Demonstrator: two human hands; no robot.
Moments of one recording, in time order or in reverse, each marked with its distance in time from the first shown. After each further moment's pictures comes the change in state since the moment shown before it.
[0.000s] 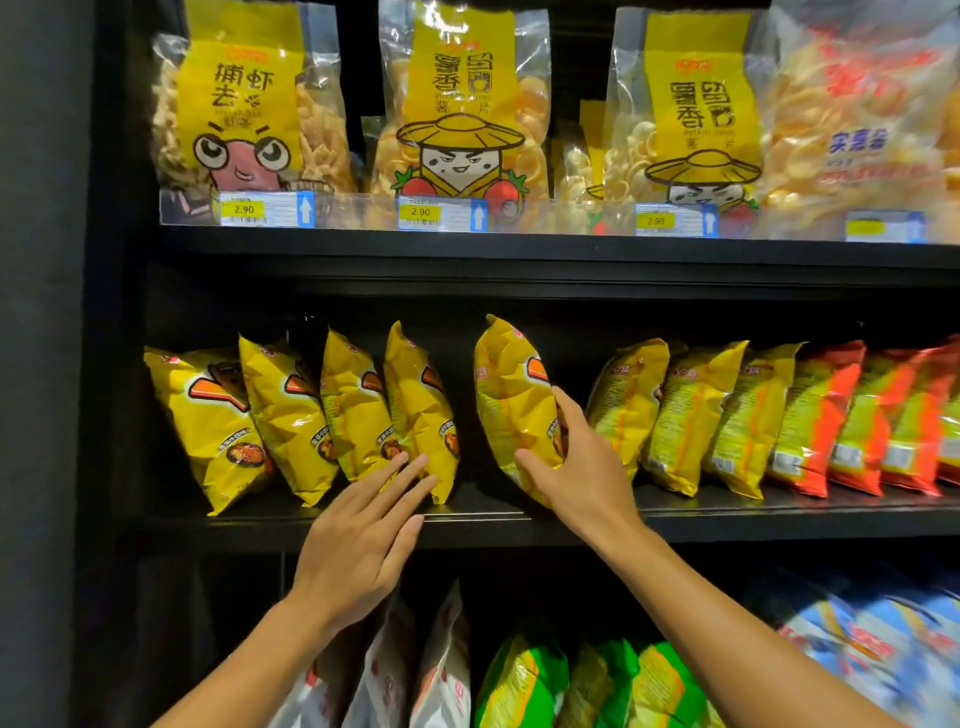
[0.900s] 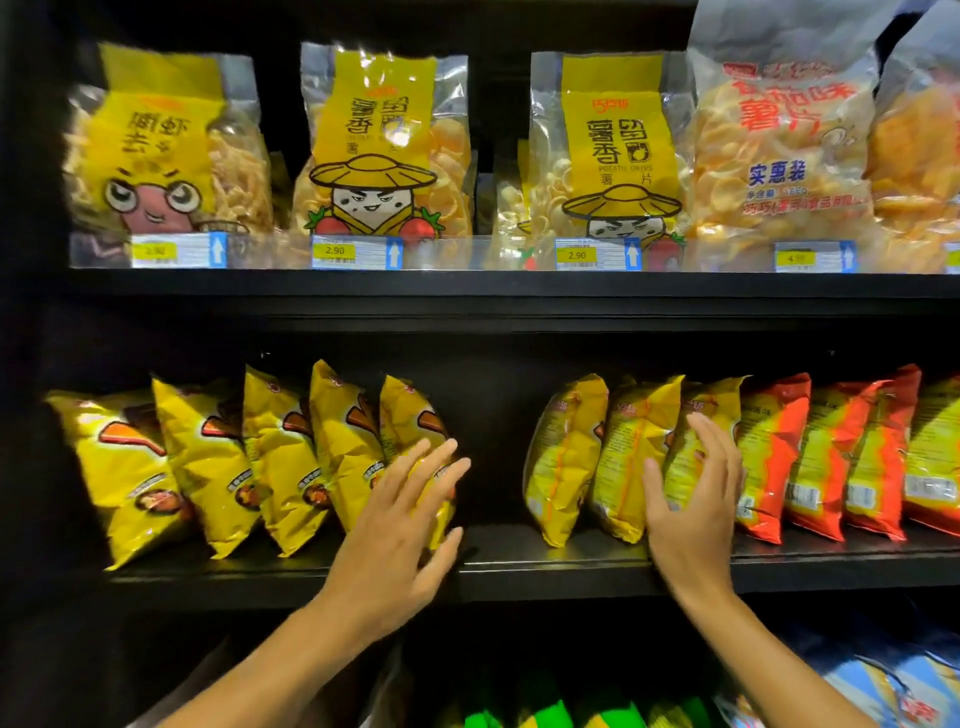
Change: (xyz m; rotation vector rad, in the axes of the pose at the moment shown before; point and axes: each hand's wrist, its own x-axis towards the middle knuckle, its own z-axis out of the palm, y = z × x) left_hand 0.089 0.091 0.018 -0.151 -0.023 -0.002; right_hand 0.023 0.145 -0.086 0.148 0.637 -0.195
